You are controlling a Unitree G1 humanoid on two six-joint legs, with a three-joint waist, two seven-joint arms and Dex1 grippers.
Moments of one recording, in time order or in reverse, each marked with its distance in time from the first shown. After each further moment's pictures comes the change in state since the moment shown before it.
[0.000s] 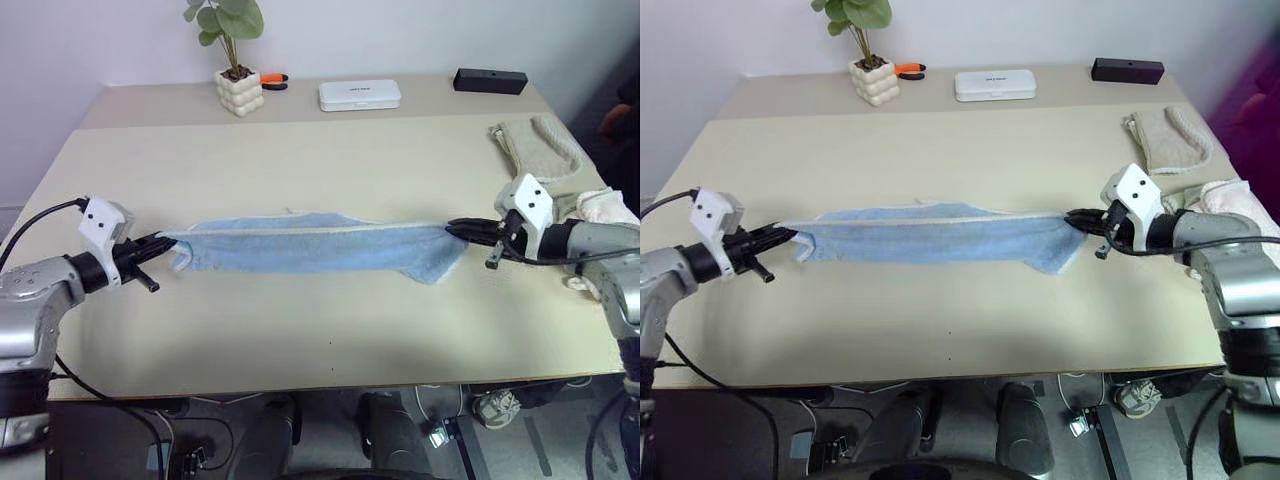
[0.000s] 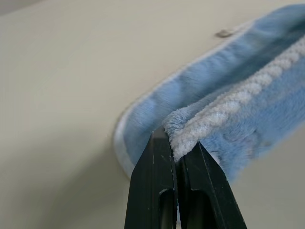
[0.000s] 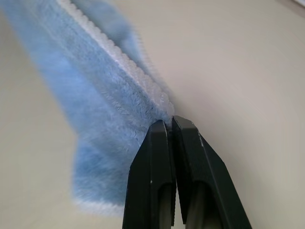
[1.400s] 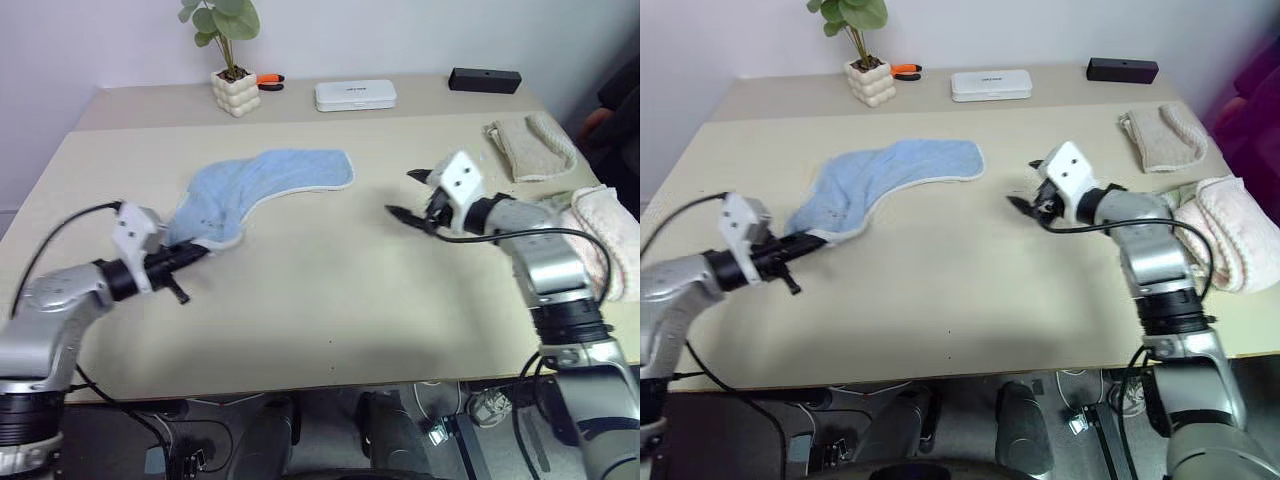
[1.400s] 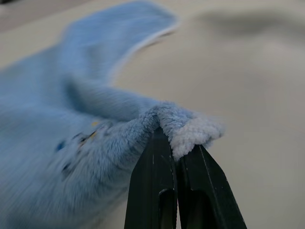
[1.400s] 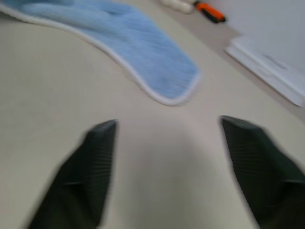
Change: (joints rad) left arm 0.139 -0.070 -0.033 -0.429 -0.162 0.154 0.042; right arm -0.194 0.285 0.158 0.109 -0.203 -0.174 -0.213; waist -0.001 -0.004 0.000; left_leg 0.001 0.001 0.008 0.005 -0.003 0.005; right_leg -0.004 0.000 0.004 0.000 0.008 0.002
